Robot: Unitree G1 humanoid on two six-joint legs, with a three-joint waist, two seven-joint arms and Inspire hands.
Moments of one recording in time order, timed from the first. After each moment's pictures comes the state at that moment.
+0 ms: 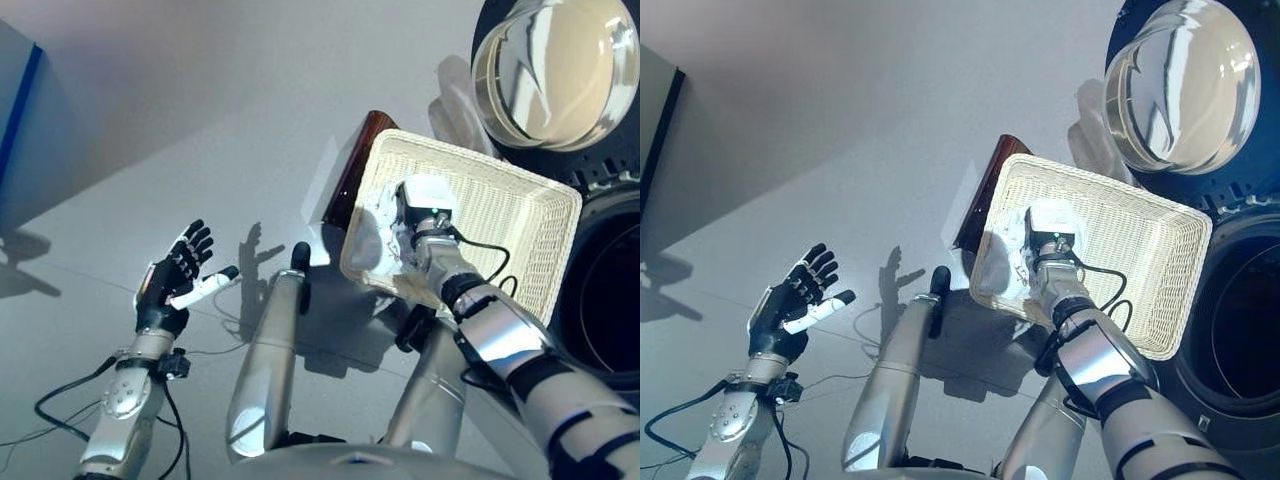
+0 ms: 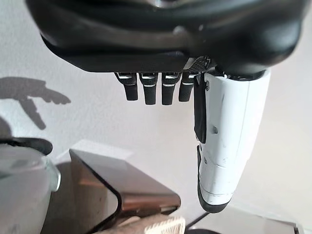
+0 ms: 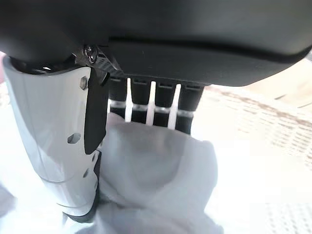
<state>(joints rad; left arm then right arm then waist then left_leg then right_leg) 0.29 0.49 -0.08 0.03 -0.53 -0.35 0.00 -0.91 -0.31 0.54 1.35 -0.74 0.09 -0.48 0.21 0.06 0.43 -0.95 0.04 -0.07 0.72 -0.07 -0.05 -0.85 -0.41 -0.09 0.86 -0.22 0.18</state>
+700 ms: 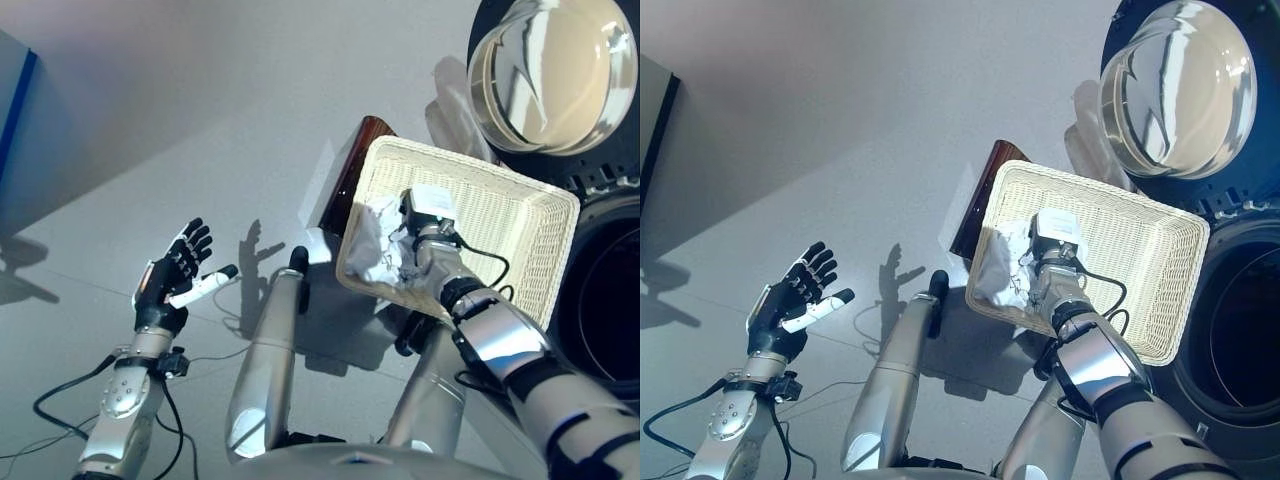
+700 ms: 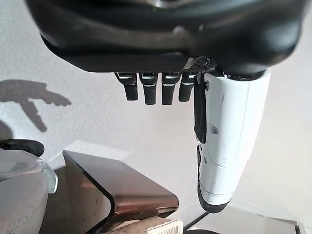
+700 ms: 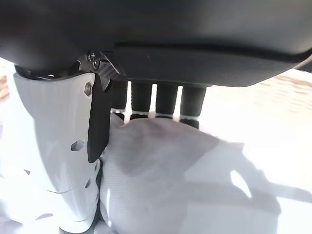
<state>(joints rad) 0.29 0.49 -0.08 0.03 -0.53 -0.35 0.00 -0.87 -0.30 0.42 1.35 -0.61 0.08 -0.49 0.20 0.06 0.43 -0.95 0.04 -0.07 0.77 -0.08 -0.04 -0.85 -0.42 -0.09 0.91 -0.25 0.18</state>
